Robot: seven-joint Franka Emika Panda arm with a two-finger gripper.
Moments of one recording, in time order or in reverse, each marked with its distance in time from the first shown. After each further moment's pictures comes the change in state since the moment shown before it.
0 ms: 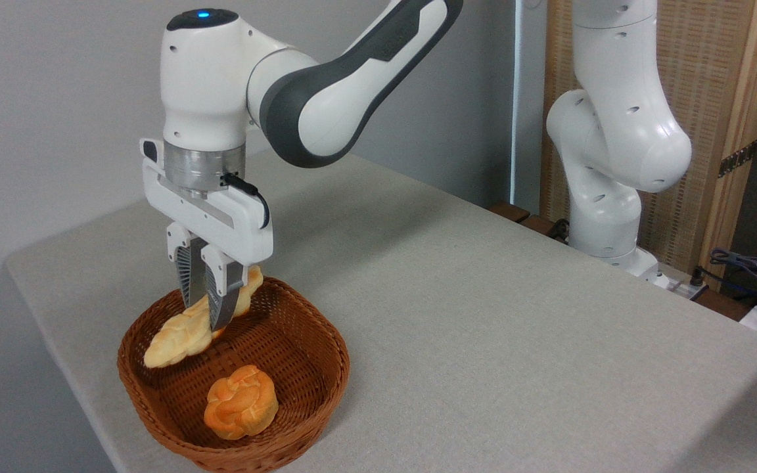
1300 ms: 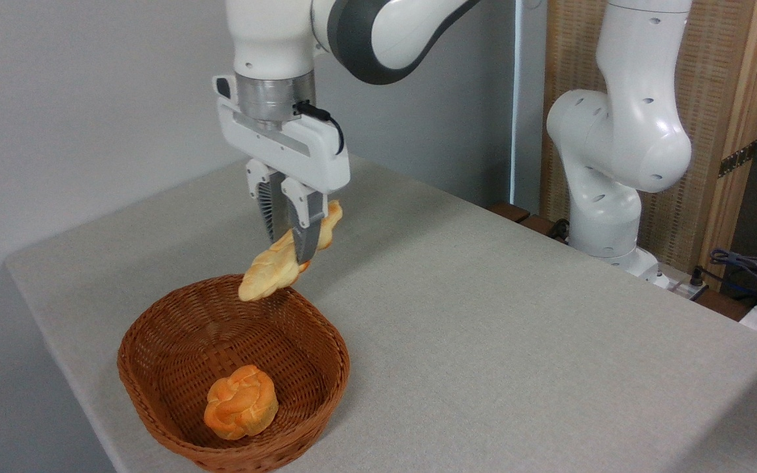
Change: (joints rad) arm -0.006 -0.324 -0.006 -0.211 0.000 -0.272 0.052
